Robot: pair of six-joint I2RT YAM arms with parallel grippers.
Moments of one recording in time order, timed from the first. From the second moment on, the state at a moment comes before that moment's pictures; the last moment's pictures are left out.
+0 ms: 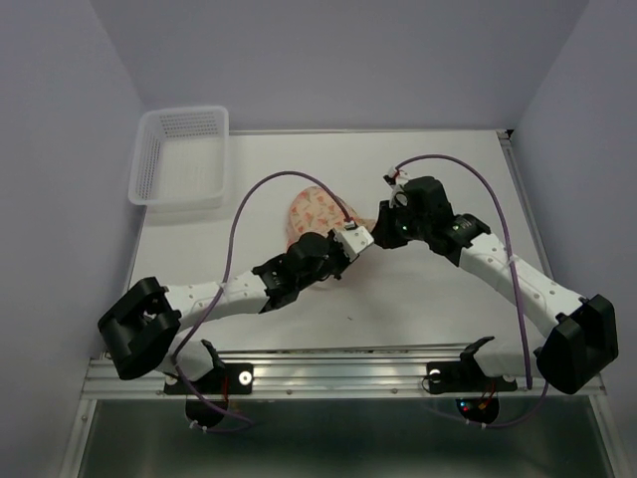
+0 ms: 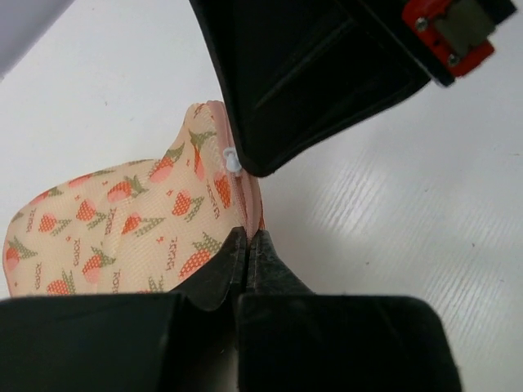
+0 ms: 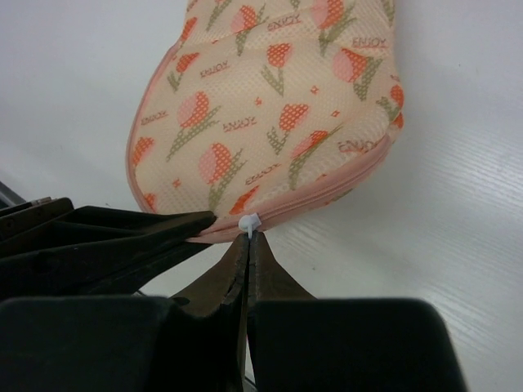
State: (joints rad) left arm -0.99 1.41 0.76 0.37 -0.08 0.19; right arm 0.54 1.28 1.05 -0.44 -0.20 0.35
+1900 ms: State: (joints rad) left arm -0.82 0.98 0.60 0.06 -0.17 0.02; right arm 0.49 1.29 0.79 -0.34 -0.12 0.37
